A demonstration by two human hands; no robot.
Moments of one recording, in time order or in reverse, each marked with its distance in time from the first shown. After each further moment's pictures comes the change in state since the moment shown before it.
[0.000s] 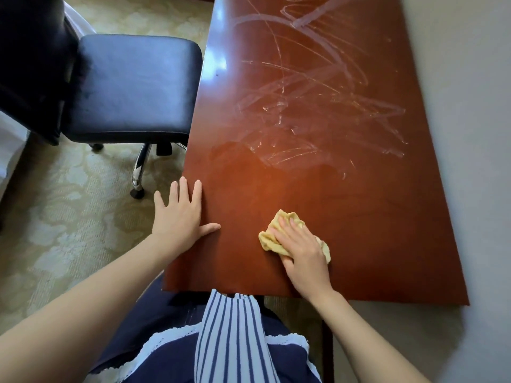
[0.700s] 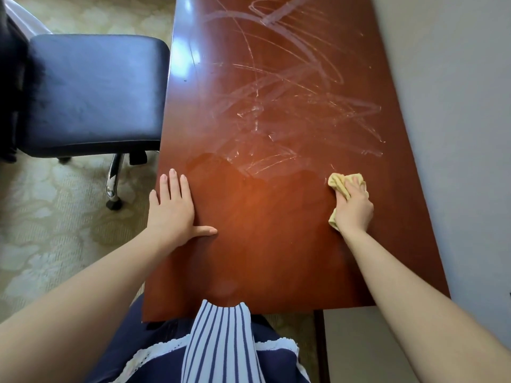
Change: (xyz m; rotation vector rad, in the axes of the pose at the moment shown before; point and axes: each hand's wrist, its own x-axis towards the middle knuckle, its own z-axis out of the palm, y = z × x) left_hand 0.054 0.019 -0.017 -0.060 -0.128 0.038; right_hand 0.081 0.104 -0.070 0.043 0.396 0.772
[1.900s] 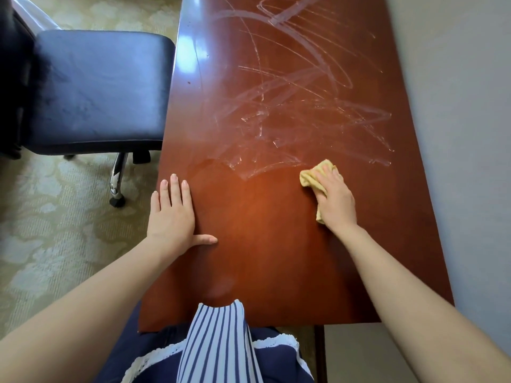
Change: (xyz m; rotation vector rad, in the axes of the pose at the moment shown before) left_hand 0.002 0.006 -0.005 0.088 -0.009 -0.021; right_hand 0.022 -0.034 0.013 -0.139 -0.234 -0.424
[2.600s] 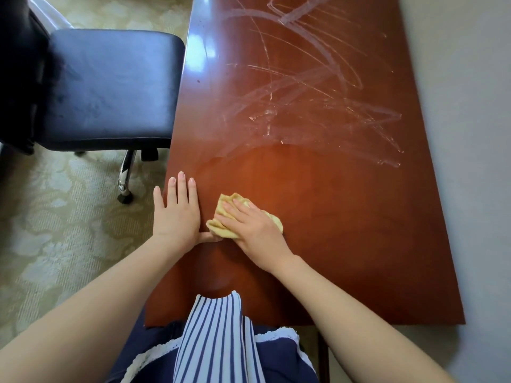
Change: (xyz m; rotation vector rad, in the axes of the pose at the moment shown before) left_hand 0.000 -0.003 0.003 0.015 0.019 -0.033; right_hand -0.066 -0.105 0.064 0.023 -0.242 -0.706
